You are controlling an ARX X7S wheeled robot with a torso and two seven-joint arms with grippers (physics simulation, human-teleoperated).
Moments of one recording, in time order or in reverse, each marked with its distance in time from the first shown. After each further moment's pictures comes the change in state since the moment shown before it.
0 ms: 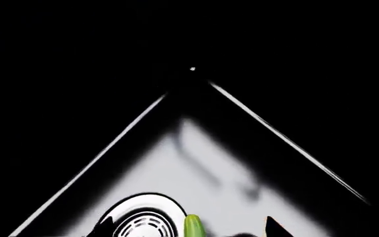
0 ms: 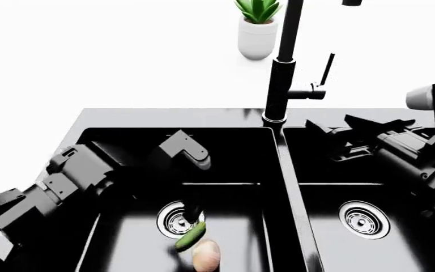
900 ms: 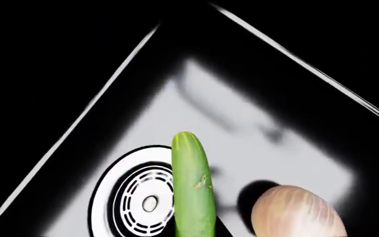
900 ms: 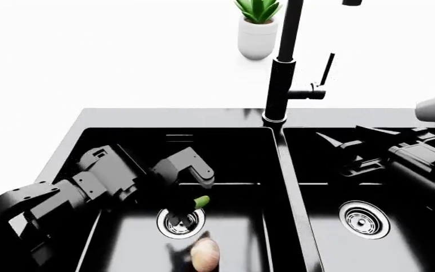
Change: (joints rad) left arm -0.039 0.109 0.177 -0.169 0.138 -0.028 0.147; right arm -0.005 0.091 -0.018 -0.057 0.010 0.023 0.000
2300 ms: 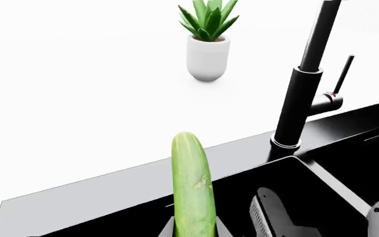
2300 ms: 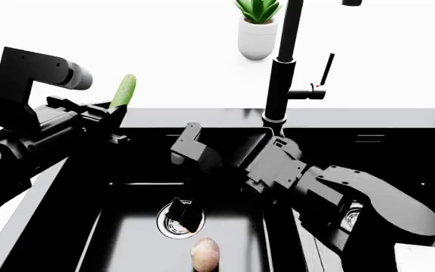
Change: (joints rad) left arm 0.180 -0.695 -0.805 0.976 -0.749 0.062 -0.931; right arm 0.315 -1.272 -0.514 1.218 -0.688 0.353 -0.919
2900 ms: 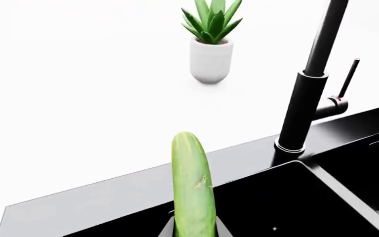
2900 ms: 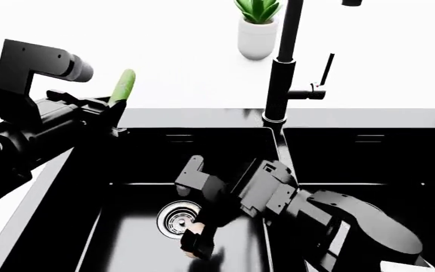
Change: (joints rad) left arm -0.039 0.022 0.011 -0.038 0.010 -0.023 0.004; right arm -0.126 -0.028 0.072 0.016 -0.239 0.139 -0.107
